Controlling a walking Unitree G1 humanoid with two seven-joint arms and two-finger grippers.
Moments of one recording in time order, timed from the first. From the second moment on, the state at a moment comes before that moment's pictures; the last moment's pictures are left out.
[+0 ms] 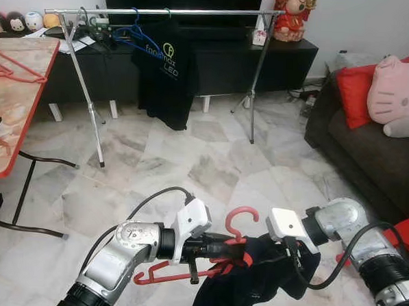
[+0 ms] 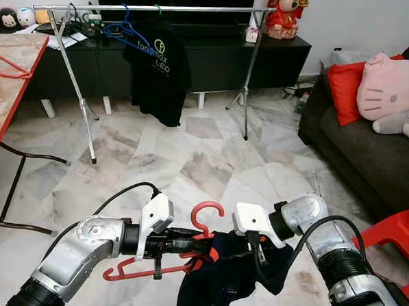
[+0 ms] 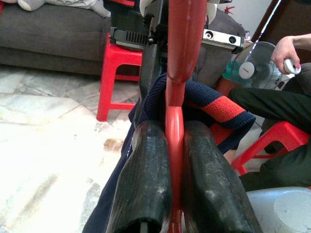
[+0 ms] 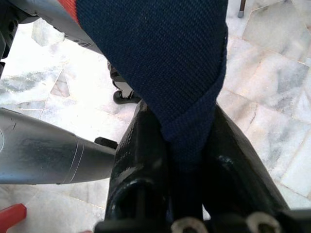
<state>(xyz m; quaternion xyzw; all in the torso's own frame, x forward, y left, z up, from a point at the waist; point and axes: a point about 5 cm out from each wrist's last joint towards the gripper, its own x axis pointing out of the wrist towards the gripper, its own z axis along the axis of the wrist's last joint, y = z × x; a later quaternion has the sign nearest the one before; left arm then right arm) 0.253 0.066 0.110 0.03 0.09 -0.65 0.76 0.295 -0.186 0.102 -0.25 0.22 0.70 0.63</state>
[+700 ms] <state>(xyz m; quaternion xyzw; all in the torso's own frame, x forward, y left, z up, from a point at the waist) 0.260 0.105 0.113 0.08 0.12 -0.63 0.76 0.294 -0.197 0.089 -0.27 0.25 0.67 0.64</state>
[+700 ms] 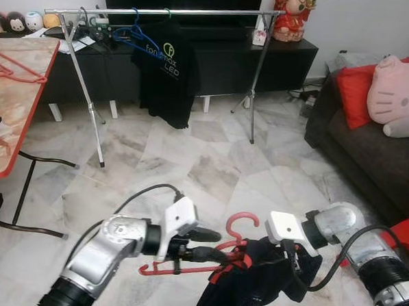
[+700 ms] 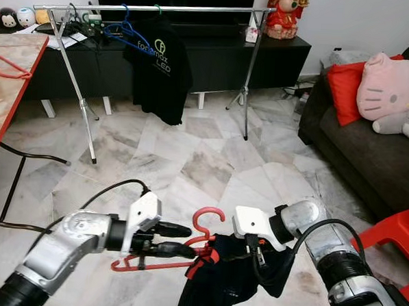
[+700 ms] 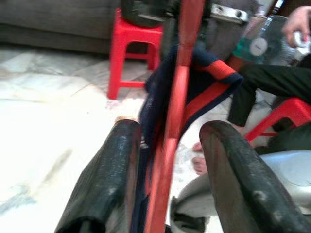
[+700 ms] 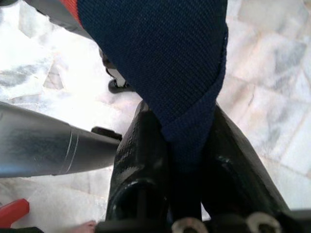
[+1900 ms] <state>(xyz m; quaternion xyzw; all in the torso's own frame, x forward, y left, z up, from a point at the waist) 0.291 0.184 0.091 -0.04 0.04 -0.23 0.97 0.353 -0.166 0.177 -0.25 0.05 0.56 0.79</state>
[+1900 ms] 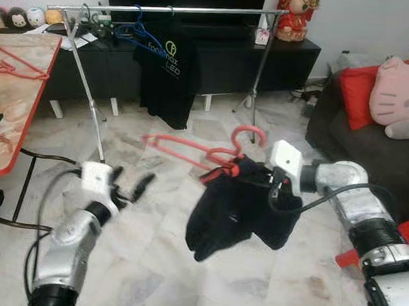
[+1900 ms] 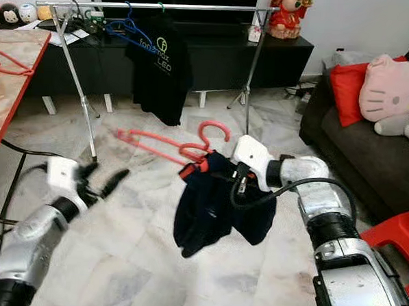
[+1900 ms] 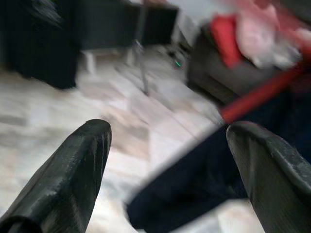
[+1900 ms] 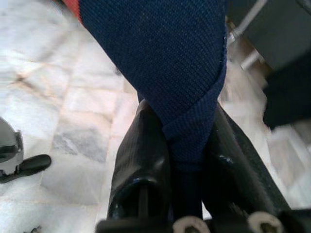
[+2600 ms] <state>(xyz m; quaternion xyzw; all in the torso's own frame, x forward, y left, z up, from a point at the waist) 0.285 0.149 0.093 -0.04 0.04 -0.35 0.93 0.333 -0.141 0.212 -0.24 0.01 0.68 0.69</state>
